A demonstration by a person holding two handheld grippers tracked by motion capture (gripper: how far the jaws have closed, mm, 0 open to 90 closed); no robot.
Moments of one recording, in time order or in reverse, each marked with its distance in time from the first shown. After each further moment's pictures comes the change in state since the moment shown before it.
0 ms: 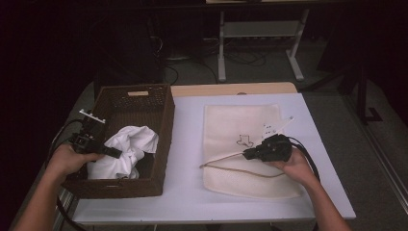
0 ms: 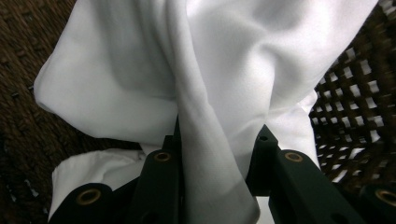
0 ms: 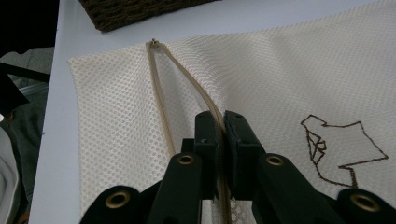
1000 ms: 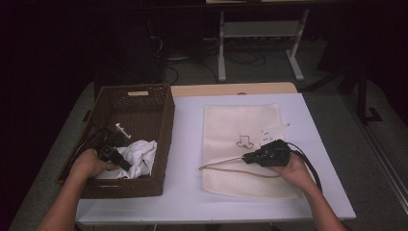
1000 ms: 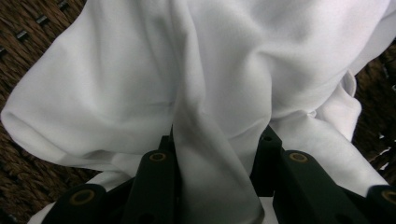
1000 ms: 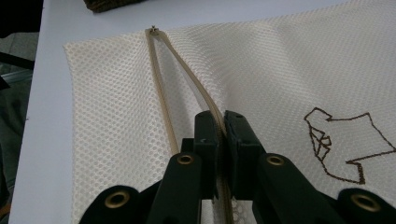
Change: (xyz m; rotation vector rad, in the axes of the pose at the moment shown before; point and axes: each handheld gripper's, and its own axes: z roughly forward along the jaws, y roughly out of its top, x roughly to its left) left arm -0.007 0.007 0.073 0.293 0.169 0.121; right arm 0.010 -0.009 0.009 0.024 -0.038 -0.040
